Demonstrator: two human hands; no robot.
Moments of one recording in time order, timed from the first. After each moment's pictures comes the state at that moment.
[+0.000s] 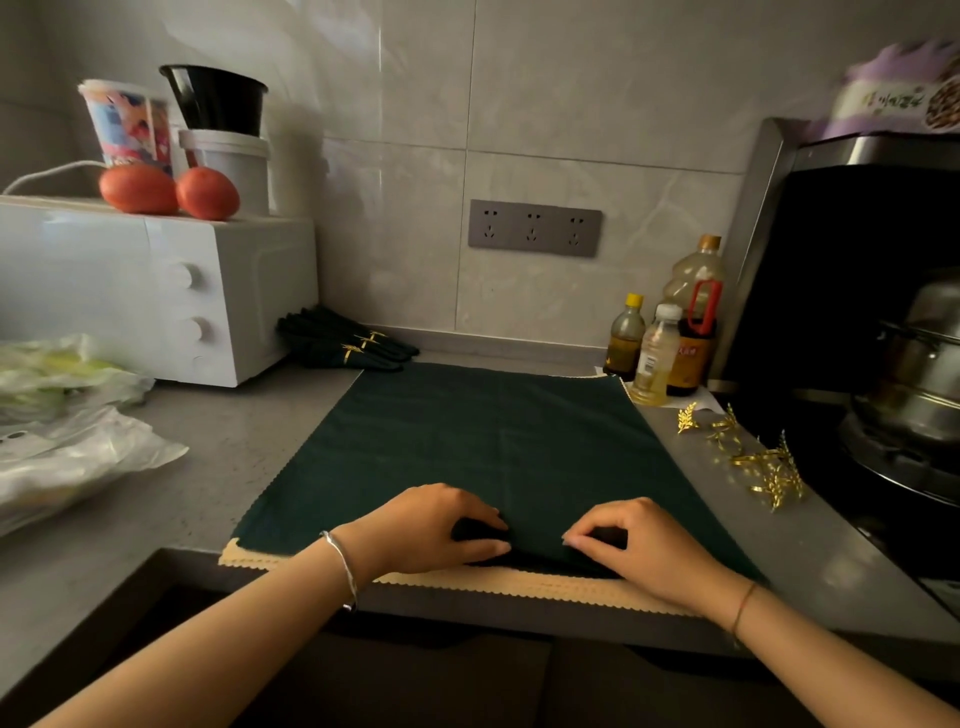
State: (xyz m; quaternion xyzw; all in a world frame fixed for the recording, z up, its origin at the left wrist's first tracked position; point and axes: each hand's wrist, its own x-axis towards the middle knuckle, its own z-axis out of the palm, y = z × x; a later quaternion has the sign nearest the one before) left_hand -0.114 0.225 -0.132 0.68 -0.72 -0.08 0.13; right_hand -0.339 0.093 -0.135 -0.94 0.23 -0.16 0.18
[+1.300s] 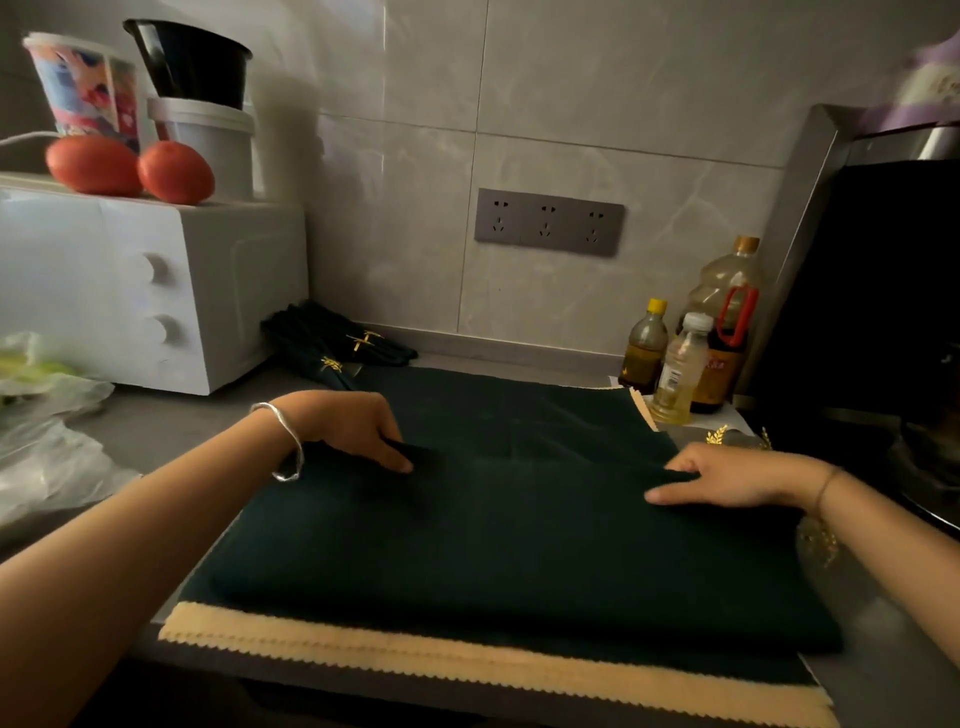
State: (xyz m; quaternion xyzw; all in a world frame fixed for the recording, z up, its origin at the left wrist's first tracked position) left_hand 0.002 0.176 -0.050 0.78 -0.59 -0.21 0.02; right_hand -0.317 -0.015 -0.044 -0.89 0.38 0.13 0.23
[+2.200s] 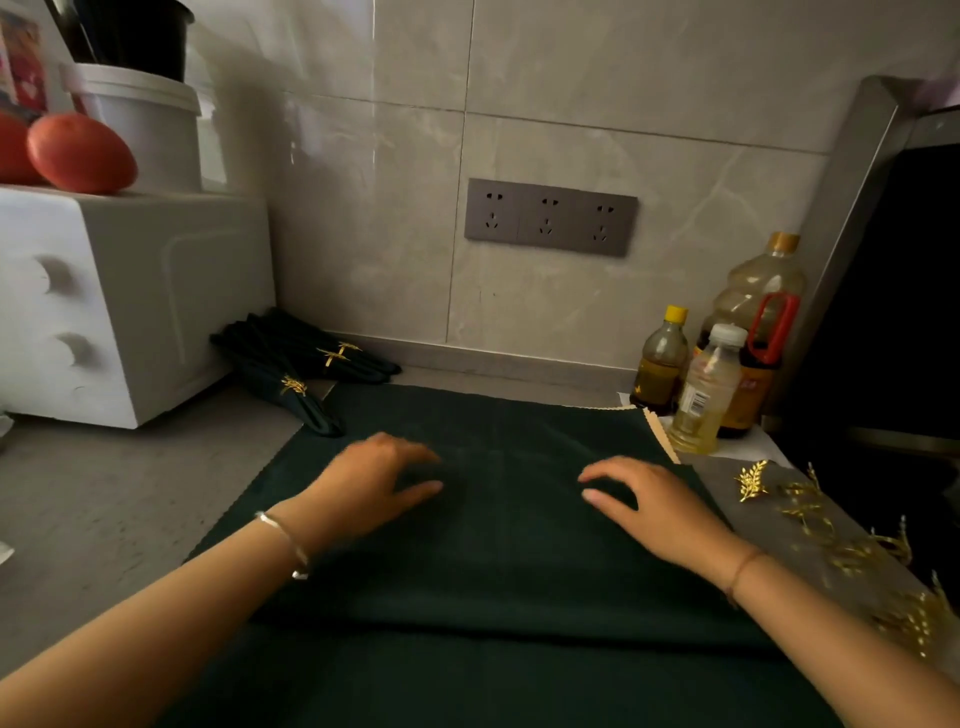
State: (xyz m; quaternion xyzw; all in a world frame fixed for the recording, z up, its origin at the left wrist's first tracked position) left_hand 0.017 0.100 -0.125 0.78 -0.62 0.02 0.14; right_hand -0.242 -0.072 -0.121 -0.94 0.29 -0.16 0.10
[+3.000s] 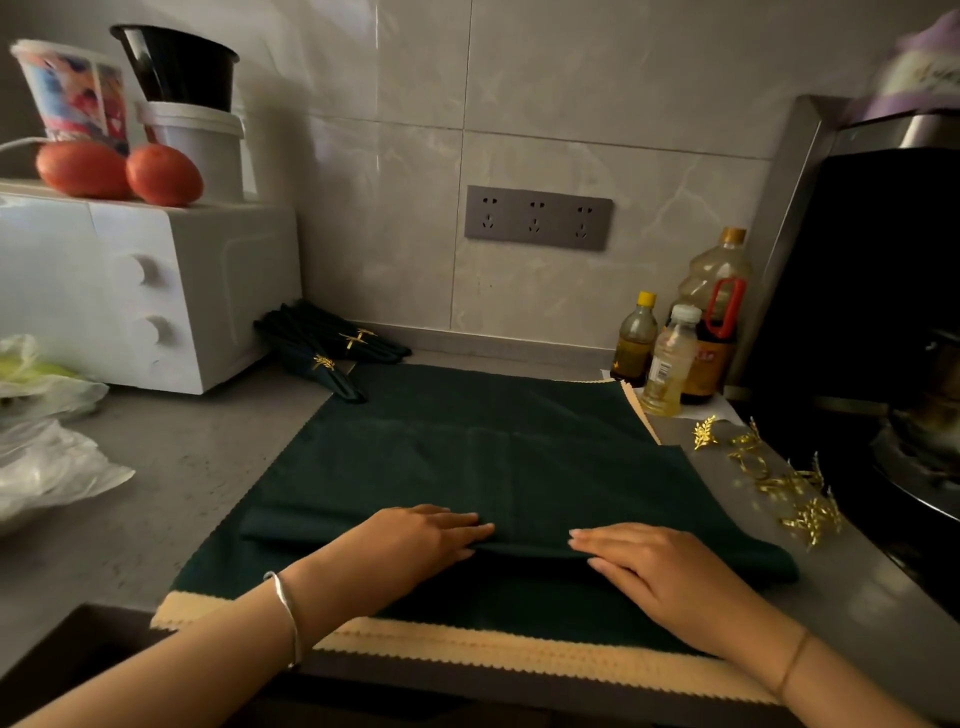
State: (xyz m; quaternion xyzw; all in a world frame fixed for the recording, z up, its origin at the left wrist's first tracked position) left_hand -0.090 0.197 -0.140 0.69 -0.72 -0.02 -0.04; right_hand -0.332 0.056 -0.132 -0.98 0.19 -0.07 0.05
